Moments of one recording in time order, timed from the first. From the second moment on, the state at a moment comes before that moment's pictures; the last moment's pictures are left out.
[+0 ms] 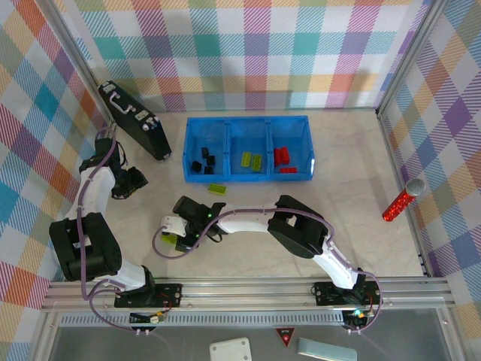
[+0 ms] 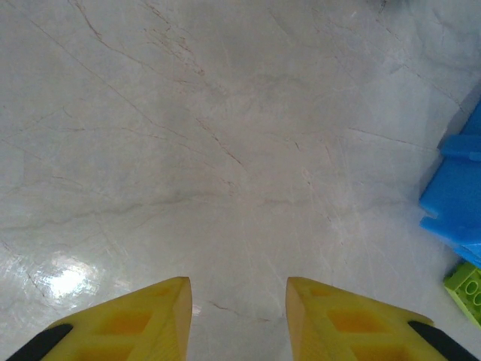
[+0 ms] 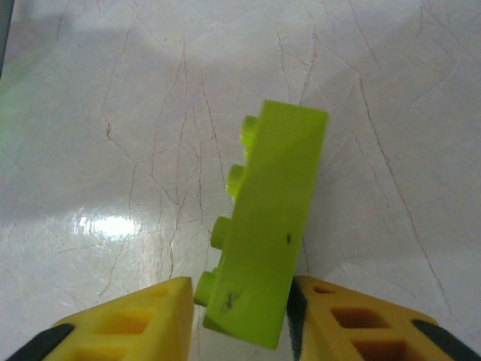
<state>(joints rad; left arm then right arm) 0.26 1.48 1.13 -0.86 0.14 -0.37 1.19 2.24 1.60 -0.28 -0.29 -0.26</state>
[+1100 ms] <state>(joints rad) 0.26 1.48 1.13 -0.86 0.14 -0.37 1.03 1.92 1.24 -0.23 -0.27 -0.26</state>
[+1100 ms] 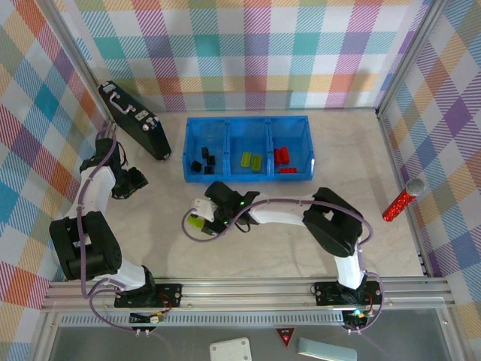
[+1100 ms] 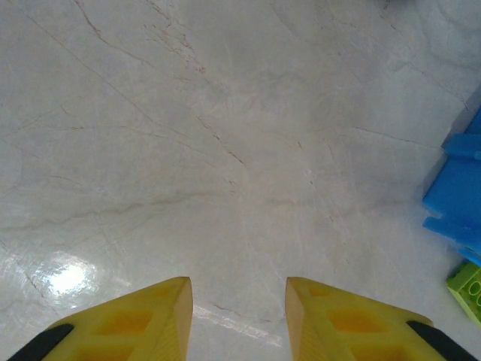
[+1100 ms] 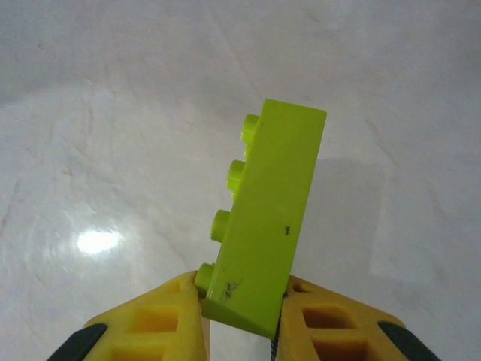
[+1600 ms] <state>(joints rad) 0.26 1.49 1.13 -0.86 0.15 -0.37 0.72 1.74 1.17 -0.32 -0.21 -0.13</state>
